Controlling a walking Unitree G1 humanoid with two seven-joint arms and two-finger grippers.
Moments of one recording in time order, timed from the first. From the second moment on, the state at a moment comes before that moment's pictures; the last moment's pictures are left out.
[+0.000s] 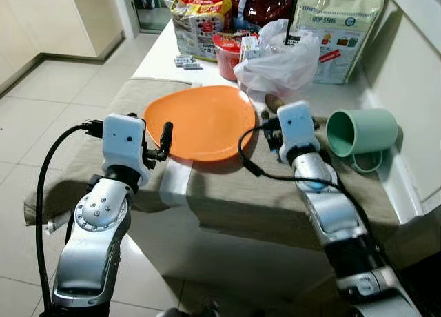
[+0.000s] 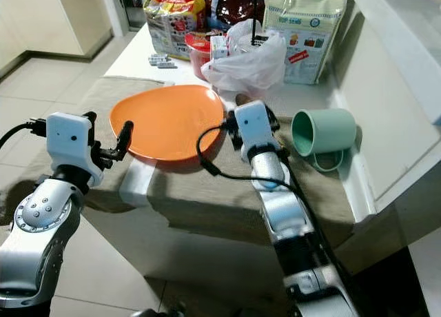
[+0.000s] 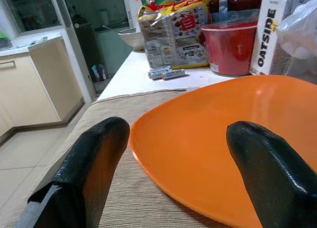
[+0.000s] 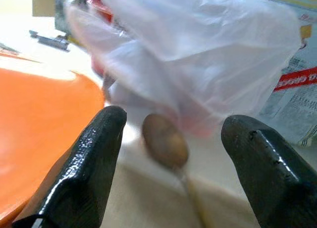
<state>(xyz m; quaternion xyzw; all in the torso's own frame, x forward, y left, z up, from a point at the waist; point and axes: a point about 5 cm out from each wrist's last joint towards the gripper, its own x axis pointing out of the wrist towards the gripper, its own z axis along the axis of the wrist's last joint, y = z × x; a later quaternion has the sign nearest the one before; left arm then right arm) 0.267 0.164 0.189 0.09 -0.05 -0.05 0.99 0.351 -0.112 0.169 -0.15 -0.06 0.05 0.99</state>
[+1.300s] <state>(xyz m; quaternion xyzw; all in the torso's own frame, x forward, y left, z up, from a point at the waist) 0.254 0.117 0.248 -0.11 0.02 -0.36 0.93 0.399 -0.112 0.157 -0.12 0.04 0.03 0.99</state>
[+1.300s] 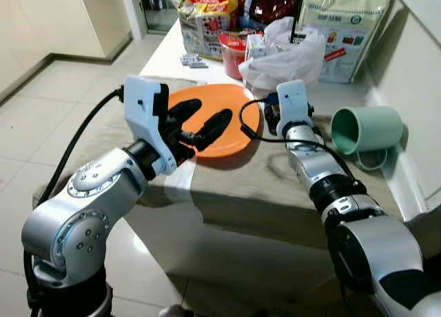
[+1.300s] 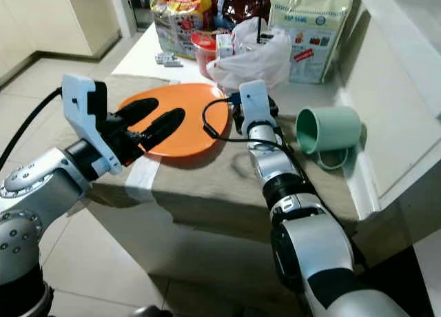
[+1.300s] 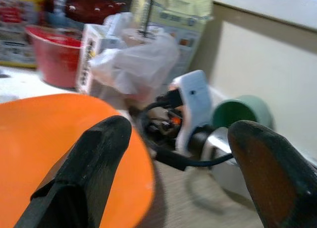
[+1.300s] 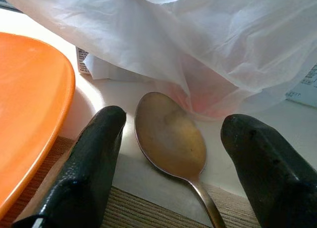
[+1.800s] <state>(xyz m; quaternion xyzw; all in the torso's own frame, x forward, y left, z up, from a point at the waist) 0.253 0.119 0.251 -0.14 0.06 -0.38 0.91 0.396 -0.112 0.146 -0.11 0.06 0.03 0.99</state>
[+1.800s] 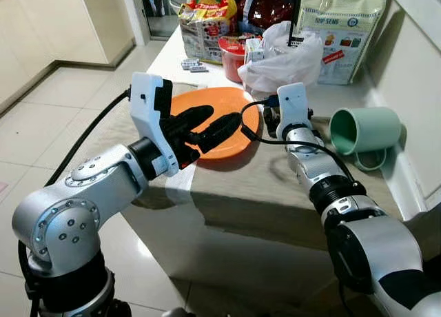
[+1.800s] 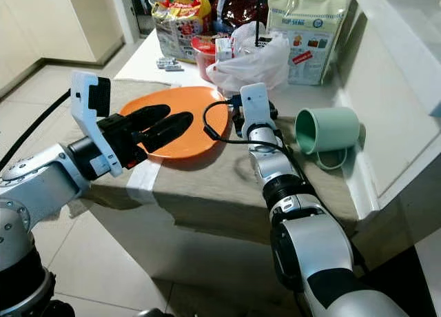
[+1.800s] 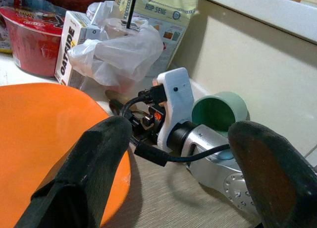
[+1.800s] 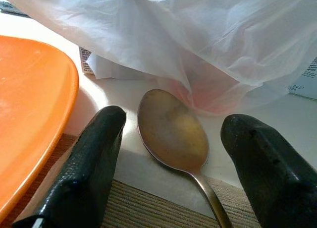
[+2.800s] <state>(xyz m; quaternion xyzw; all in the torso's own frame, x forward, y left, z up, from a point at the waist) 0.250 0.119 0.248 -0.11 0.07 -0.37 0.92 0.378 -0.118 0.129 -0.11 0.04 0.04 0.99</state>
